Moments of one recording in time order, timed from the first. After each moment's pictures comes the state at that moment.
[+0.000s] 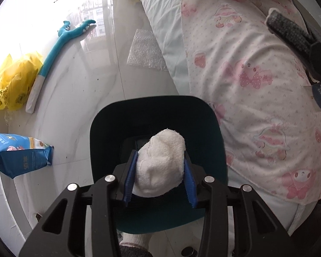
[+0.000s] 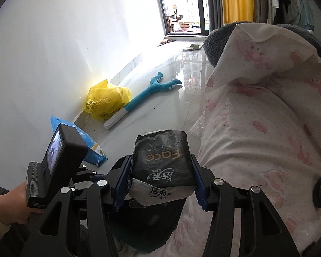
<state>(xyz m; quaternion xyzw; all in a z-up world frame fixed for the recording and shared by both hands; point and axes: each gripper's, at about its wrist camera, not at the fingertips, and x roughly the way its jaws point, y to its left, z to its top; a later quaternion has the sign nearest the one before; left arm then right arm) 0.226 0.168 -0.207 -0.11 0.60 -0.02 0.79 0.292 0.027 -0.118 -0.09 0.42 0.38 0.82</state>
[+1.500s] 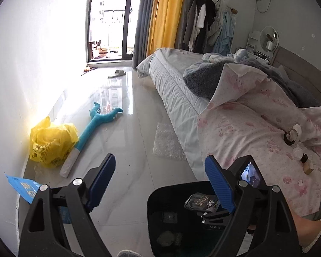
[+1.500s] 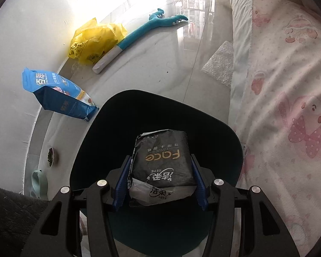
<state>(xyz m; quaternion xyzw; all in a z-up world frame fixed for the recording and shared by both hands) 0.171 0.224 -0.070 -0.07 0.32 0.04 0.94 0.288 0.108 -0.264 -0.16 0.57 0.34 0.73</state>
